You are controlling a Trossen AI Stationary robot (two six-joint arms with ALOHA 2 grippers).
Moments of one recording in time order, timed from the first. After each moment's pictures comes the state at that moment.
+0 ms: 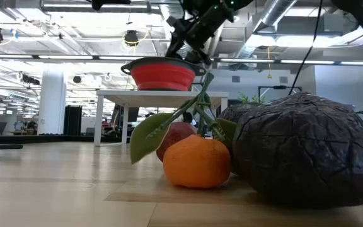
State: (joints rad) left arm 0.44 0.99 1.28 -0.63 0.12 -0.17; right arm -0.41 1.97 1.93 -0.72 -0.08 0.37
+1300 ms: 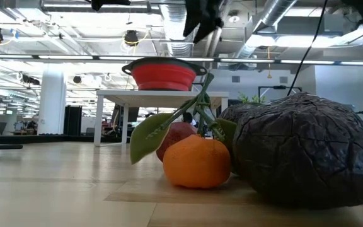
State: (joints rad) left arm 0.44 0.99 1.28 -0.63 0.10 -0.16; right arm -0.24 1.95 2.24 -1.21 0.23 0.06
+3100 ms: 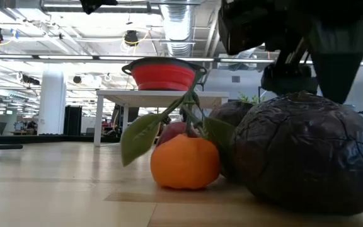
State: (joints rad) left arm 0.44 0.96 1.28 -0.85 0.34 -0.13; right arm 0.41 1.94 1.39 -0.82 -0.19 0.62
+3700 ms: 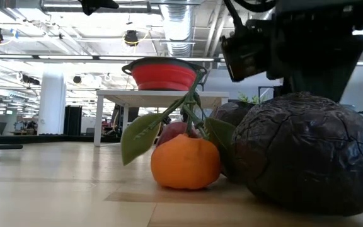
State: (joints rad) left arm 0.44 0.97 1.28 -0.85 0.28 -0.14; right arm 0.42 1.94 1.27 -0.66 -0.12 0.81
